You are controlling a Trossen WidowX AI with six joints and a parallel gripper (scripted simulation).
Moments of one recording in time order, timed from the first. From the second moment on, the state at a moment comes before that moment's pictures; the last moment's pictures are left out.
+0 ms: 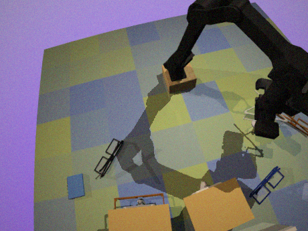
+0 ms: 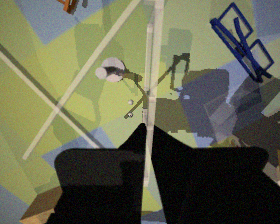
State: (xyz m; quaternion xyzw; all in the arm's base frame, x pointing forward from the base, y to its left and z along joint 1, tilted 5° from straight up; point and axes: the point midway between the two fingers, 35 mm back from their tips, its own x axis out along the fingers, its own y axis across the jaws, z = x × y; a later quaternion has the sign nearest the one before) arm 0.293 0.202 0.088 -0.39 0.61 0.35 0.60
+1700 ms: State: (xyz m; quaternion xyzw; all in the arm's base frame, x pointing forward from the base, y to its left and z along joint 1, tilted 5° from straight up) arm 0.298 0.194 0.029 -0.39 0.61 0.35 0.60
